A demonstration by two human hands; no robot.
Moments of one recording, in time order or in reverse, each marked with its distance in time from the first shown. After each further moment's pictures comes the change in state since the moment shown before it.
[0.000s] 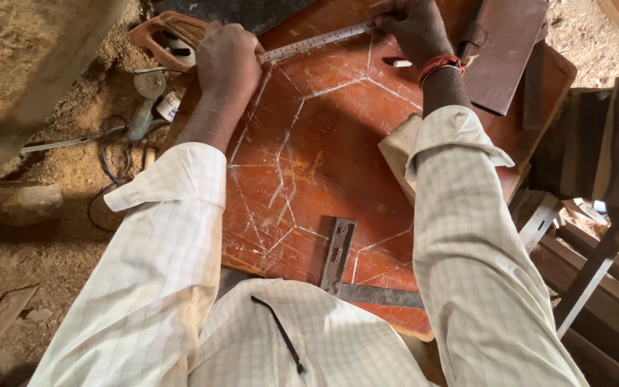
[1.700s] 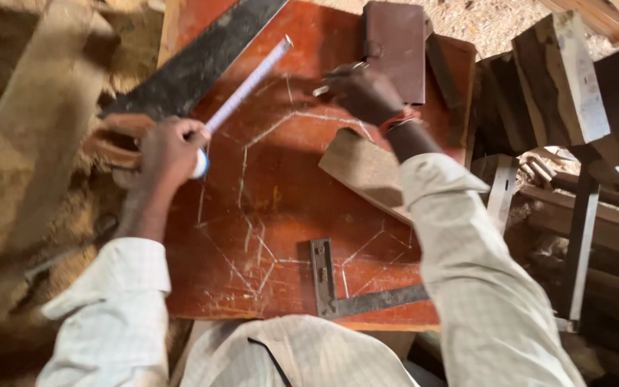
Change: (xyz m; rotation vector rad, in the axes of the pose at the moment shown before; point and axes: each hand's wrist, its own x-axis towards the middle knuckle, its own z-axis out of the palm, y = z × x) left_hand -0.011 0.020 -0.066 -0.421 -0.294 -0.026; right_hand -0.107 -0.008 -0.042 -0.968 0.107 -0.391
